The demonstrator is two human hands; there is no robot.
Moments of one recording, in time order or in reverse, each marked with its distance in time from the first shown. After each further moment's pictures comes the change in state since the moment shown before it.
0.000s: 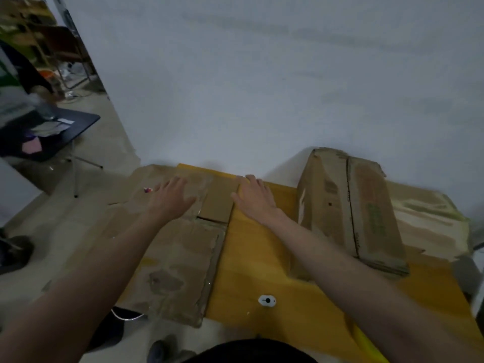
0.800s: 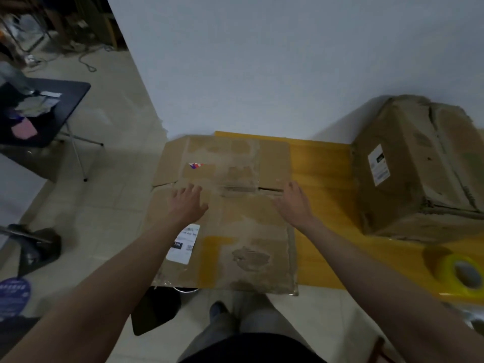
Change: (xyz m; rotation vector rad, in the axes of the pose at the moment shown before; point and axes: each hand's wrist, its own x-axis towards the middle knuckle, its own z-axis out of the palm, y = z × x) left_hand 0.037 -0.244 0.090 0.047 -0.258 0.112; right_hand 0.028 -0.129 0.172 0.110 -0.086 0.446
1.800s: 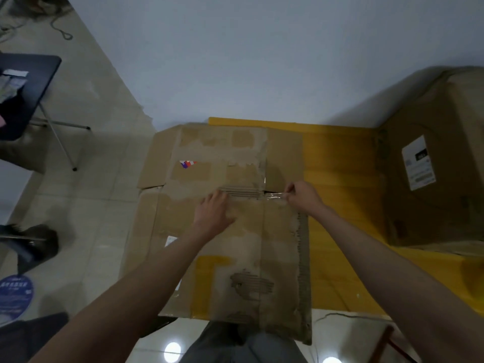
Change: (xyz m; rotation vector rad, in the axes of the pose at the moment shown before) left_hand 0.085 0.055 0.062 -0.067 -0.040 0.186; right_hand 0.120 0.043 0.036 0.220 -0.217 0.094
